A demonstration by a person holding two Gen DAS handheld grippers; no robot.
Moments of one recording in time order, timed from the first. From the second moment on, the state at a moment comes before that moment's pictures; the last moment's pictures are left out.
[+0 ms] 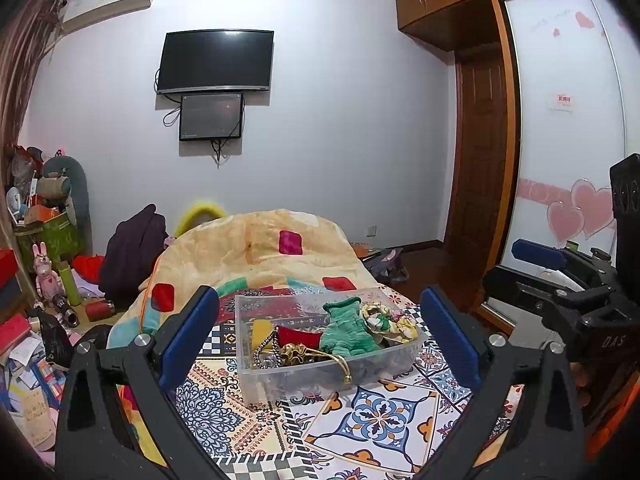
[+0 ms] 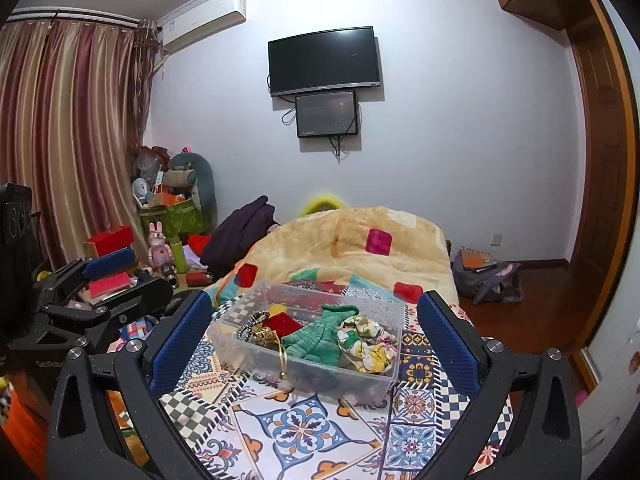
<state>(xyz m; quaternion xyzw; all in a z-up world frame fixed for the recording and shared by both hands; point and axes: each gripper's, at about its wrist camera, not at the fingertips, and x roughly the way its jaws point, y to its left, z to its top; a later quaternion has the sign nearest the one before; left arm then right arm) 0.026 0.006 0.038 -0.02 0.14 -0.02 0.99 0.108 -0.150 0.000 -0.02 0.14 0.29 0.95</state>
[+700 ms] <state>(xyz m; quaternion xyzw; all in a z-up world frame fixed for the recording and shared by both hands) 0.024 0.007 0.039 -0.02 0.14 -0.02 0.99 0.104 -0.150 0.002 -0.02 0.14 0.29 0.95</state>
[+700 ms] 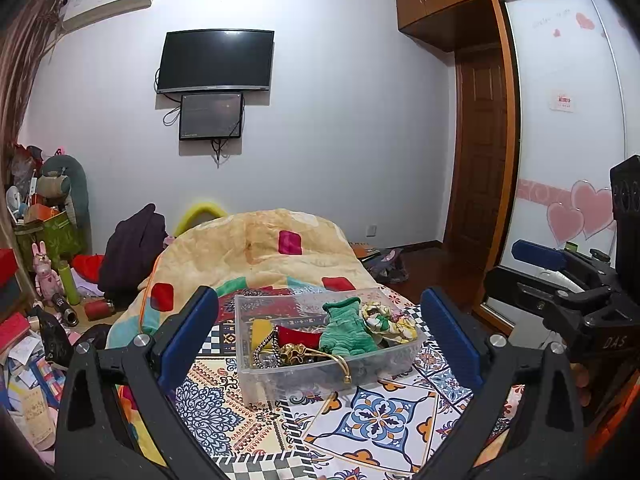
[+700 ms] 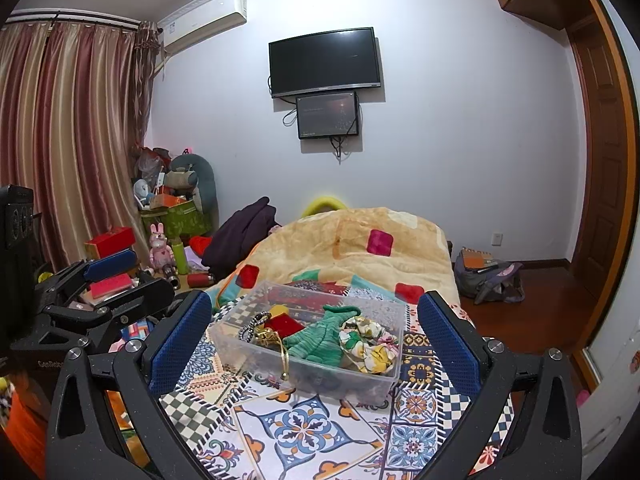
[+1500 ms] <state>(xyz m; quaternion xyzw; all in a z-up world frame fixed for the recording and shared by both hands) 0.025 0.009 0.037 -0.03 0.15 -0.02 0.99 0.107 -0.147 0.000 -0.01 0.15 0.29 0.94</state>
